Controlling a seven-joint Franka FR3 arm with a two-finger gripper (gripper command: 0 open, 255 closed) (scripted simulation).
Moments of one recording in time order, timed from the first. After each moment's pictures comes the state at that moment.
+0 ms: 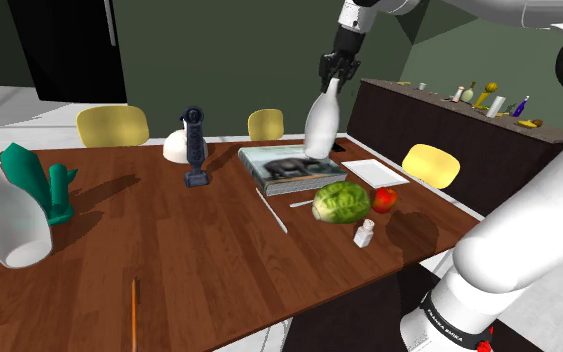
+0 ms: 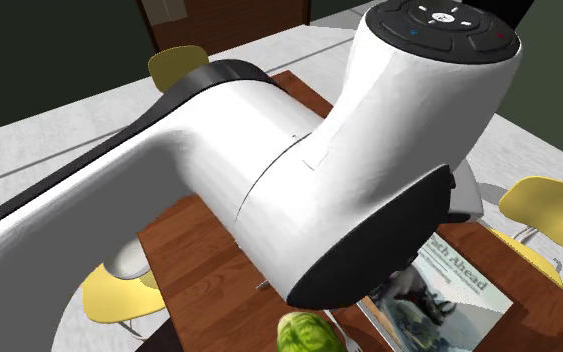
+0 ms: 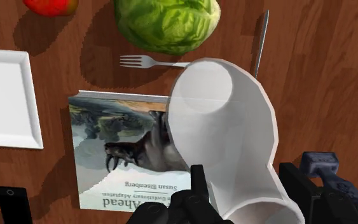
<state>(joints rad) -0.22 -0.13 0.10 -1.70 0.00 1.73 0.01</state>
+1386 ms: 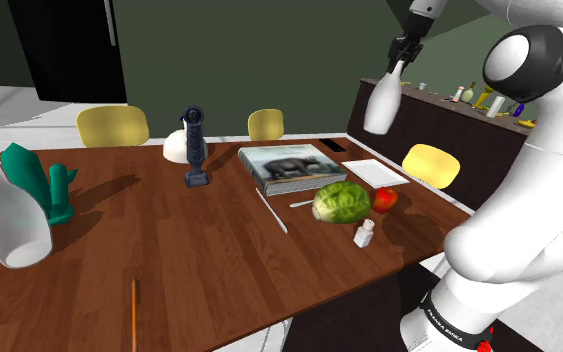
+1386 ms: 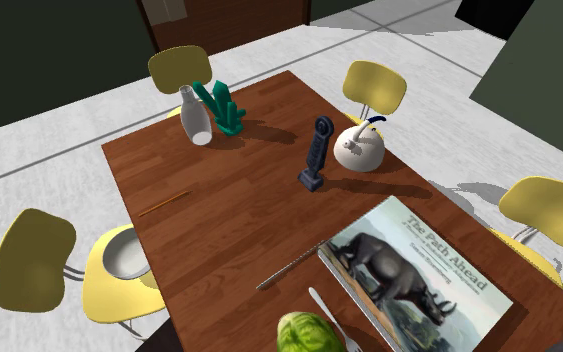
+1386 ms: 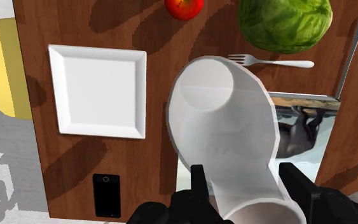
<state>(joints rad) -0.46 0.13 -0.17 -1.18 0.09 1.45 -0.47</state>
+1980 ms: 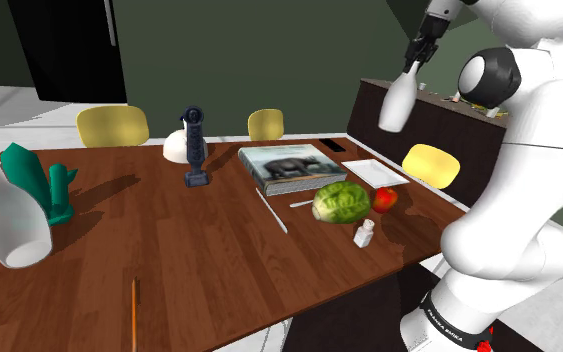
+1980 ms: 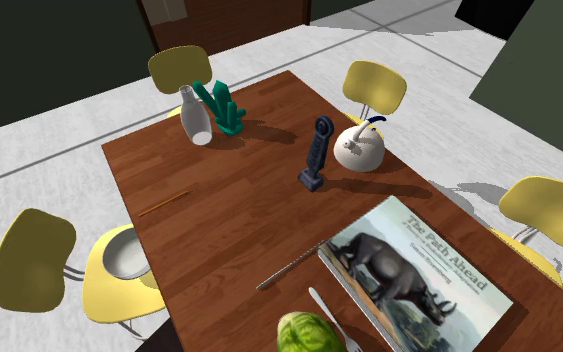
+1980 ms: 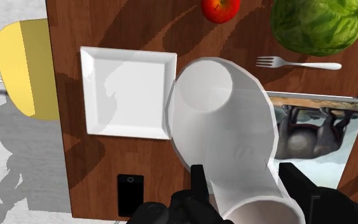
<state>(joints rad) -0.59 0.32 -0.22 -0.88 0.16 1.32 -0.61</state>
